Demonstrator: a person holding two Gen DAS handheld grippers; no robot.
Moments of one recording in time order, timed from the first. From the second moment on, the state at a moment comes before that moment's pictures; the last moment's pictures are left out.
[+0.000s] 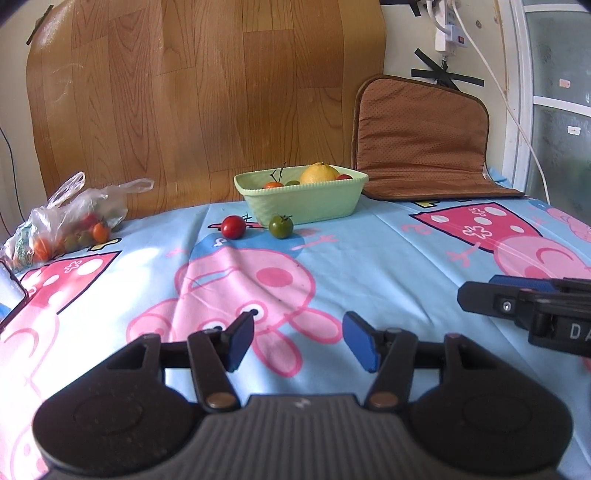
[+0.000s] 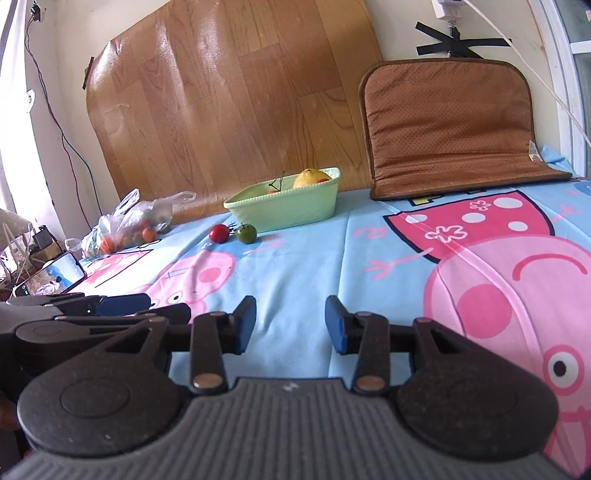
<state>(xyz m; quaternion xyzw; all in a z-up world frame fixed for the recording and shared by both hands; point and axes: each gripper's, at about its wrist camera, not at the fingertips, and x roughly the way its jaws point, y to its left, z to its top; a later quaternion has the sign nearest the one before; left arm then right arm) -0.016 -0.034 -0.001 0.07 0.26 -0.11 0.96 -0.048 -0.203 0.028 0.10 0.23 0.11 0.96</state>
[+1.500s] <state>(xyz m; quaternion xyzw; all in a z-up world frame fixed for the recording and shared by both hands) 0.032 0.091 0.023 -0.07 0.22 -0.03 0.97 0.032 -0.135 0.055 0.03 0.26 0.18 0.95</state>
